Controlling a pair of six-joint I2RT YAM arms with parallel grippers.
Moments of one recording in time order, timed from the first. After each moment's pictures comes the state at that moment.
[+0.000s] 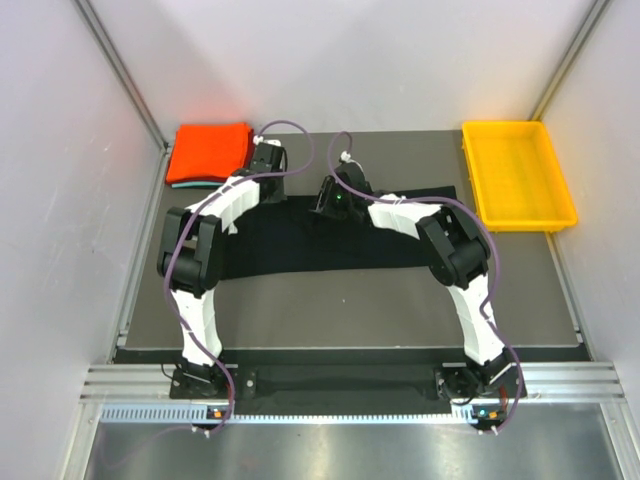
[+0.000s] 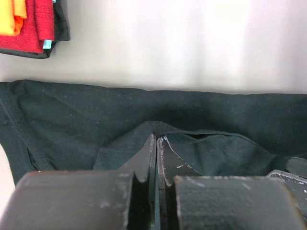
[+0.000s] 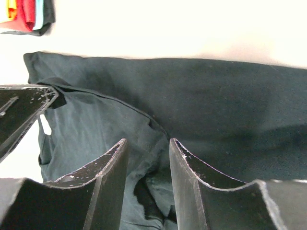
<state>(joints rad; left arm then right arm) -0.29 2.01 1.52 -0.37 -0.22 -0.26 0.62 2.22 1.58 0.02 -0.10 0.79</state>
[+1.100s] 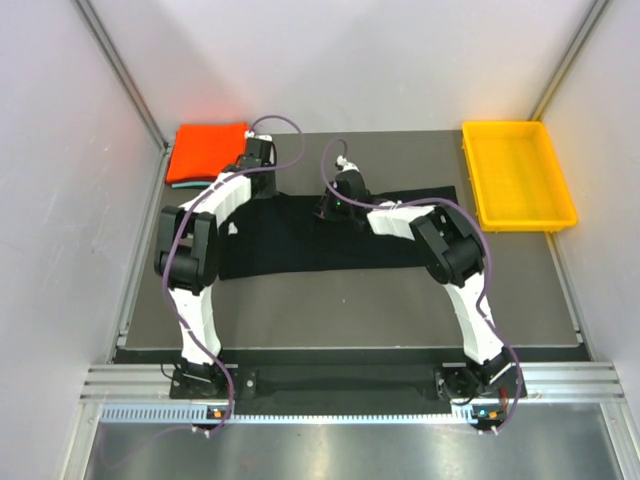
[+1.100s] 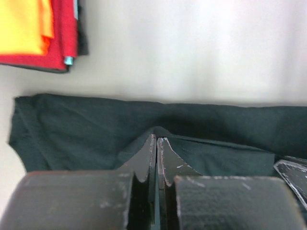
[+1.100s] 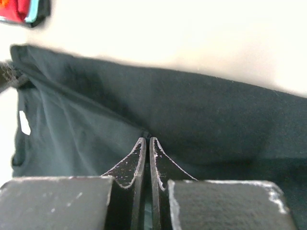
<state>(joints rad) -0.24 2.02 1.55 -0.37 -0.17 -0.23 0.62 2.26 1.54 0.17 -0.10 0.69</state>
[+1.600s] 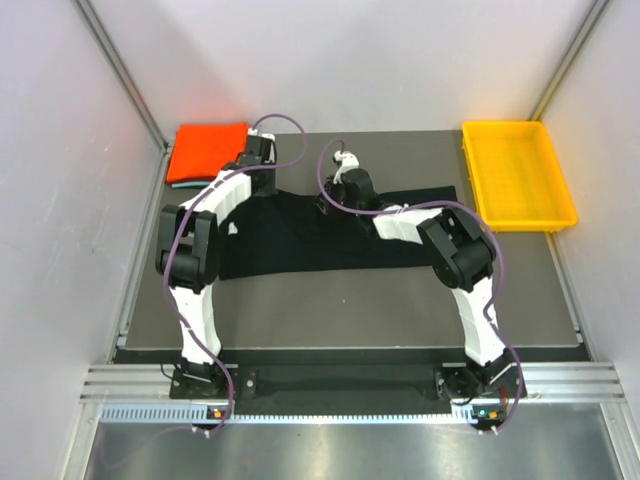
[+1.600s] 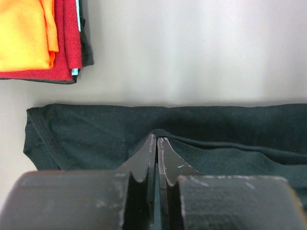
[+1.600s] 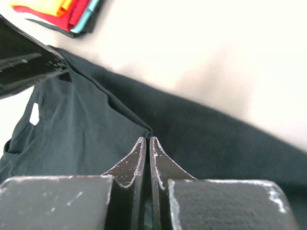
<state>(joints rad) -0.23 2.04 1.59 -0.39 -0.16 -0.14 0.62 2.18 1.40 0.41 -0.11 0.46</state>
